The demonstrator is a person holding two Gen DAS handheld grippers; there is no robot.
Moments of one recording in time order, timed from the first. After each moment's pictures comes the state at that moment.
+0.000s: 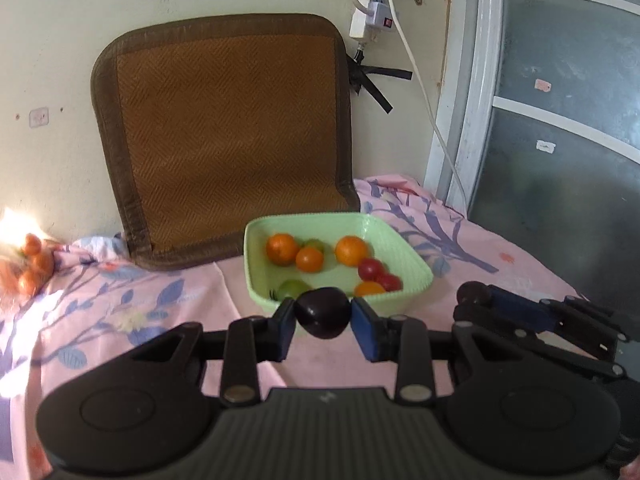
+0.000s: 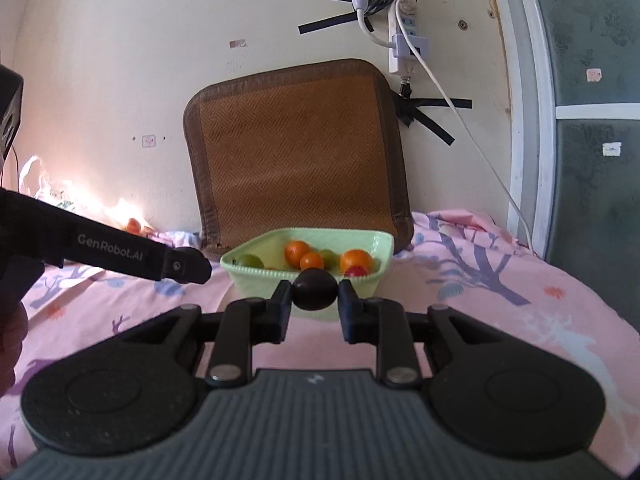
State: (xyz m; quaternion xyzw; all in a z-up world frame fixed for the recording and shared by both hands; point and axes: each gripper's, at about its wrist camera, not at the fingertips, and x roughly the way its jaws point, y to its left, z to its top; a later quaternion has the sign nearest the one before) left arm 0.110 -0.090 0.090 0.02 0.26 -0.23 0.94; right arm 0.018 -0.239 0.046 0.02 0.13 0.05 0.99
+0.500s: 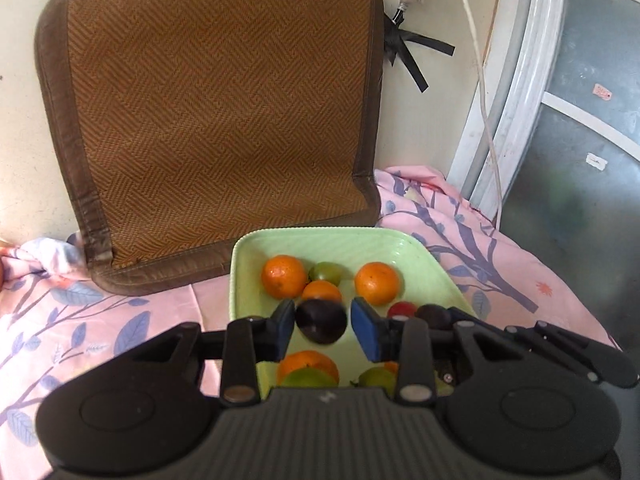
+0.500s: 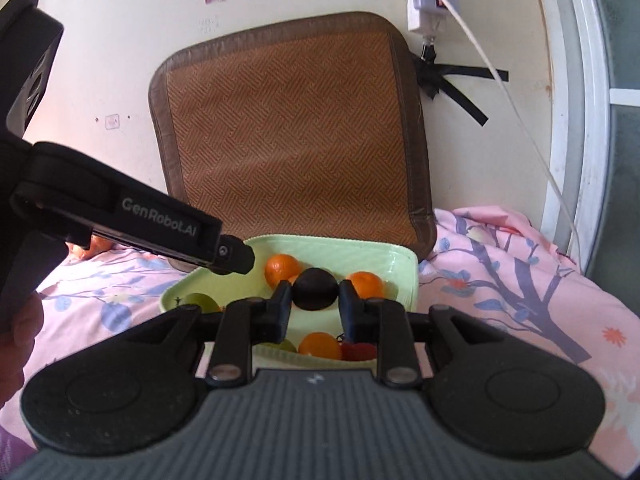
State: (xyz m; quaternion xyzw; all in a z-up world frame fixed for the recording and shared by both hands) left arm 0.222 -0.114 0.071 -0.01 0.33 -0.23 0.92; right arm 0.125 -0.238 0.037 0.01 0.17 0.06 0.98
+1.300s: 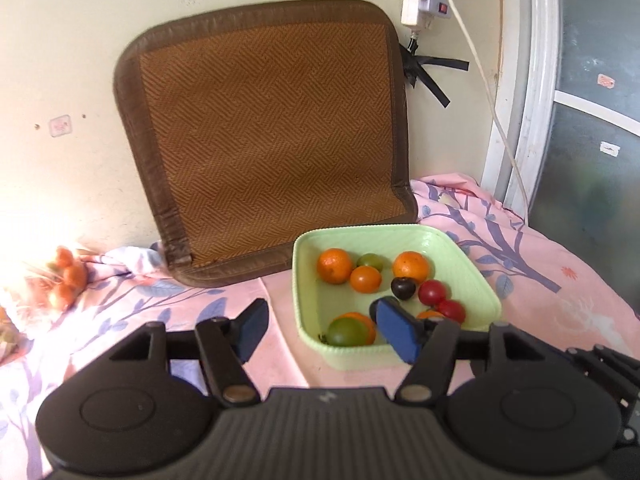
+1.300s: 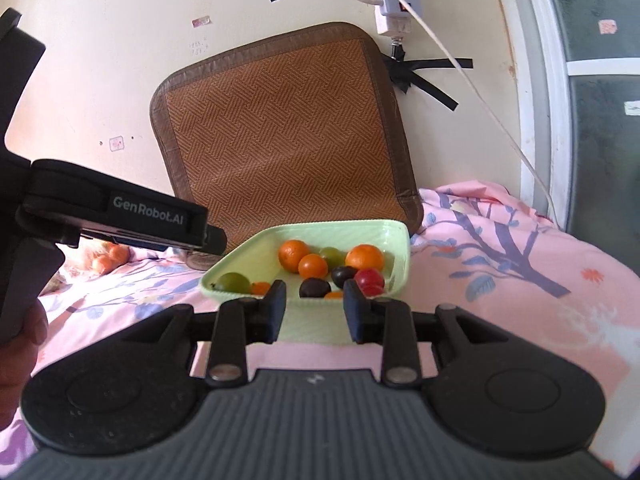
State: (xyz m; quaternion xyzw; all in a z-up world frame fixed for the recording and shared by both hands) left arm 0.141 -0.095 0.093 0.04 0.28 -0.15 0.95; right arm 0.066 -0.231 0.043 0.07 0.17 0.03 0.98
